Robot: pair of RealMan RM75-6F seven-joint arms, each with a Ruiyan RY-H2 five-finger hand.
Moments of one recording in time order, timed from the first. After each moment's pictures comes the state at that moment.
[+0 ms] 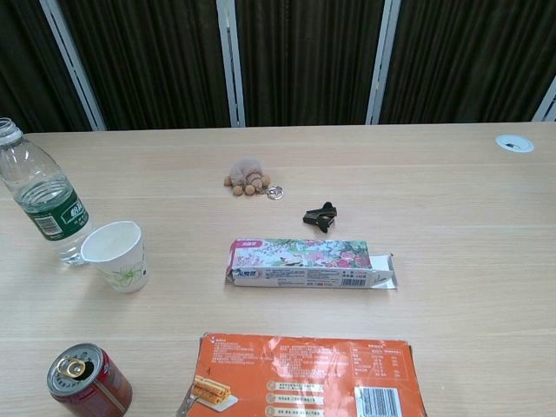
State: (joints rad) left arm -0.02 -0.96 -0.03 -1.88 1.53 1.57 0.15; right arm -0.03 -0.99 0.11 -1.69 -1.52 1.66 -0.03
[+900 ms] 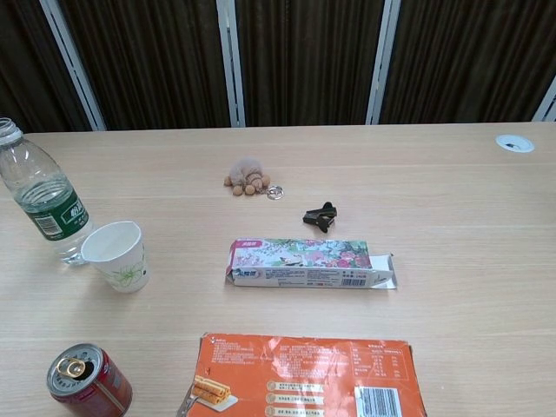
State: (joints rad) left arm -0.25 -1.24 -0.15 -1.51 1.31 1.18 -0.34; right arm 0.01 -1.01 0.12 -1.73 -1.48 1.59 -0.12
